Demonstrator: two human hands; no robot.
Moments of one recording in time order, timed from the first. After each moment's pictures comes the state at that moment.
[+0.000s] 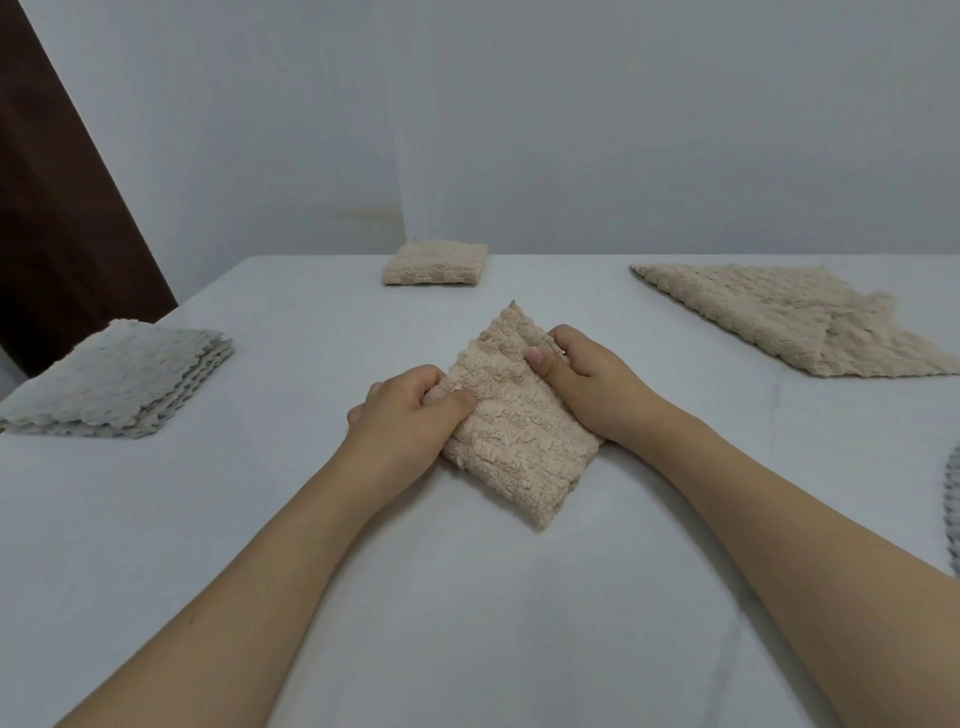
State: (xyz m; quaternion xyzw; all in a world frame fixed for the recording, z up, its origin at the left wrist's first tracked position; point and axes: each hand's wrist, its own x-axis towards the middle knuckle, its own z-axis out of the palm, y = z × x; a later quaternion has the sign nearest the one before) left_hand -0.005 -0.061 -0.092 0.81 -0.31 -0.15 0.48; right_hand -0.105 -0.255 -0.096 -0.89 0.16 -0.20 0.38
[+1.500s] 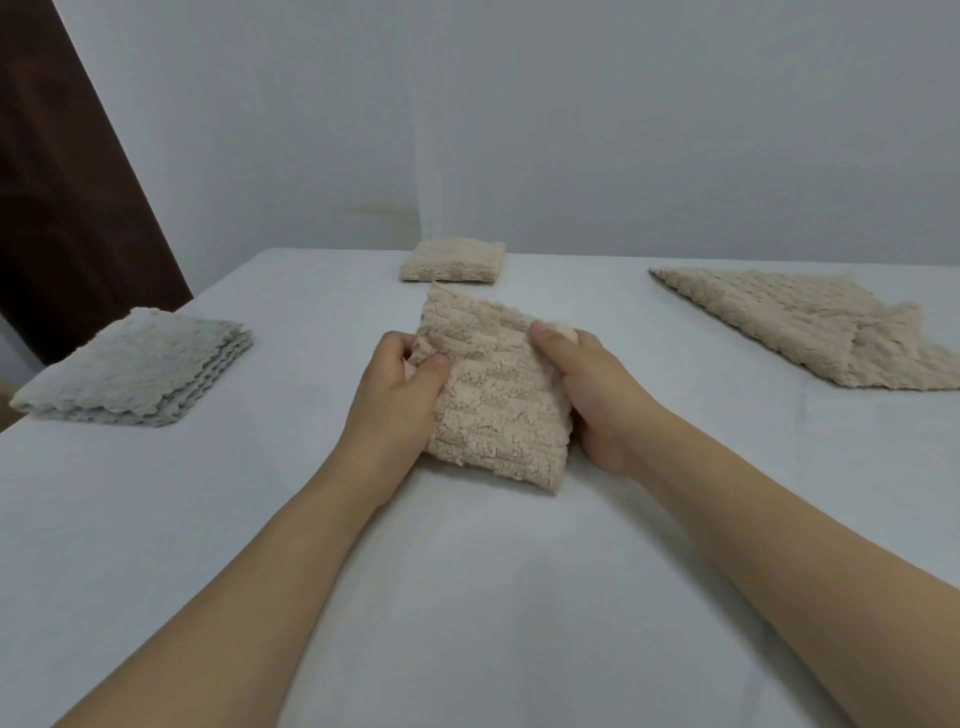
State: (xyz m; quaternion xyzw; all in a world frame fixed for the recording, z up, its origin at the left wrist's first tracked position) left_hand 0.003 -0.056 -0.088 0.71 -0.25 -0.10 0.65; right_hand -0.088 -0.206 -0.081 -0.59 0.24 -0.17 0.75
